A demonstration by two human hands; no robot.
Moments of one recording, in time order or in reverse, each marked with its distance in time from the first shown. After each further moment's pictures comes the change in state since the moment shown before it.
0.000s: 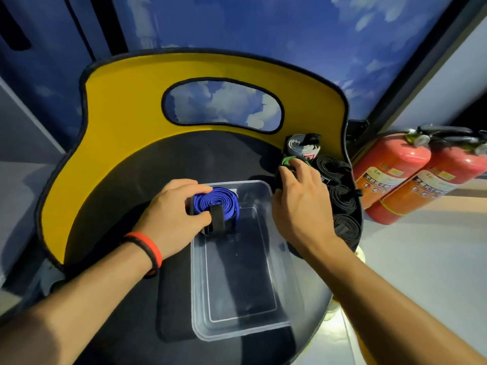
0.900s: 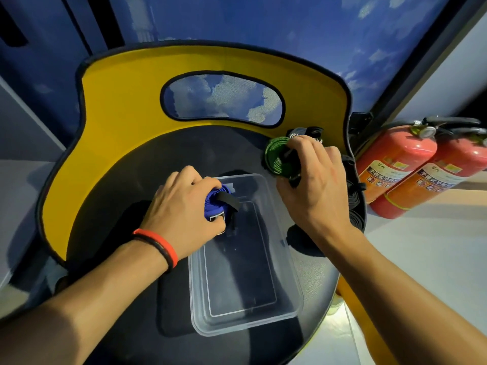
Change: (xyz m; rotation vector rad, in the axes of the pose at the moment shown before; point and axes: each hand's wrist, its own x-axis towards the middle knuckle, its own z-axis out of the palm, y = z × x) left_hand -0.004 0.018 0.005 0.488 0.026 0.275; right_hand 0.006 0.011 -0.023 0.160 0.211 -0.138
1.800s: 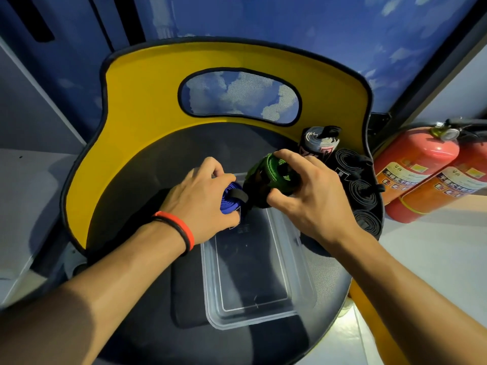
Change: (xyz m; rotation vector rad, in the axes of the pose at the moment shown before) left_hand 0.011 -0.008 0.003 0.014 -0.075 0.000; right_hand -0.004 -0.025 -0.004 0.346 -0.237 0.113
